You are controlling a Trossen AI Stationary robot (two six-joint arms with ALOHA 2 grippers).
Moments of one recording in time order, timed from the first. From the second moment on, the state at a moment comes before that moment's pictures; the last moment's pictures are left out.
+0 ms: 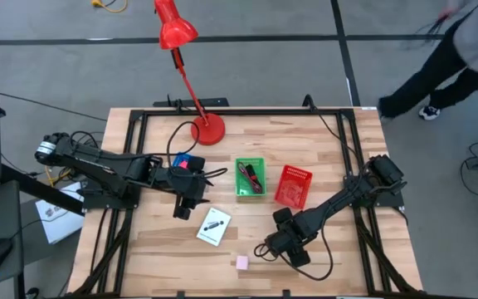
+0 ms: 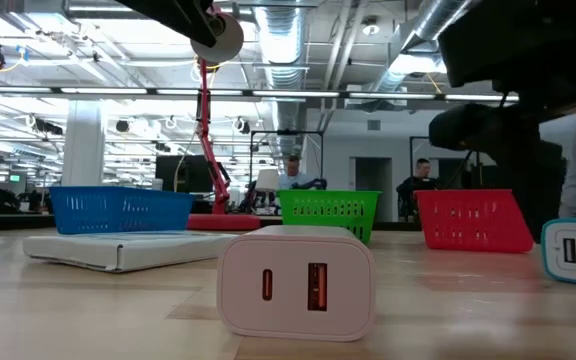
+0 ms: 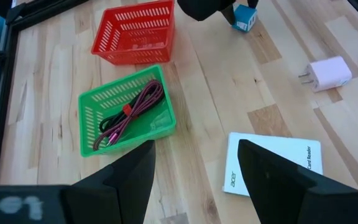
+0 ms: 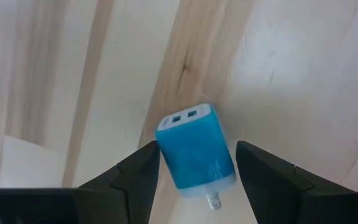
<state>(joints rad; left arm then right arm) -0.24 1.23 1.05 -0.58 -0.17 0.17 0.55 1.89 1.22 -0.79 -0.05 0.18</state>
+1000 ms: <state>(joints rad) -0.24 1.22 1.34 -0.87 -1.13 0.20 0.21 1.89 1.35 -0.14 0.22 -0.28</state>
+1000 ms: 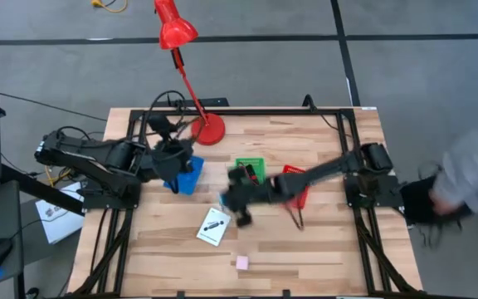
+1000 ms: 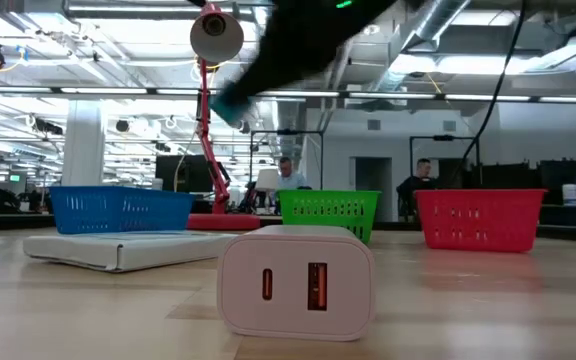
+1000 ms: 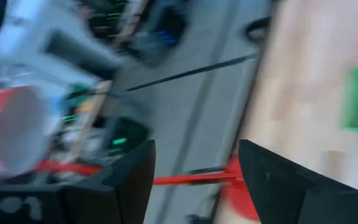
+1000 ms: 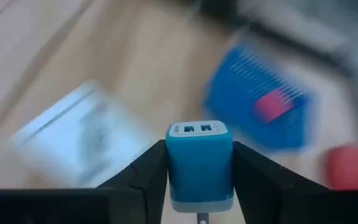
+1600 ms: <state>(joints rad) -0.10 1.19 1.35 -0.91 -1.55 0.30 -0.04 2.22 1.63 0.32 0.03 -0.26</state>
